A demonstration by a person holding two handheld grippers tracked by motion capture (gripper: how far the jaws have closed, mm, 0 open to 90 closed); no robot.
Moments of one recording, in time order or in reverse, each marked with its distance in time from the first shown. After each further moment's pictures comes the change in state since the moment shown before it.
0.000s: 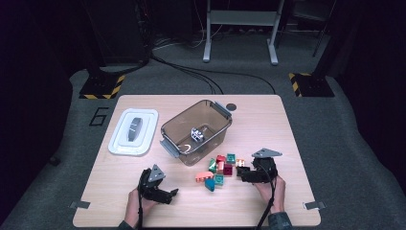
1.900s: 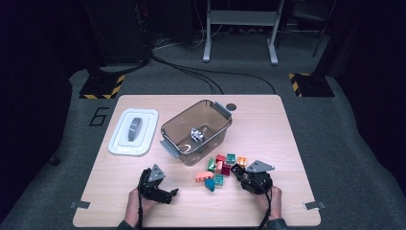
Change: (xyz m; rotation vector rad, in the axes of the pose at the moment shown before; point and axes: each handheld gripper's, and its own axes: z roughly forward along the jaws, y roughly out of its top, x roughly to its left) left arm 0.001 0.000 0.000 0.004 -0.002 0.008; right arm 0.019 -0.033 0.013 -0.042 0.032 -0.145
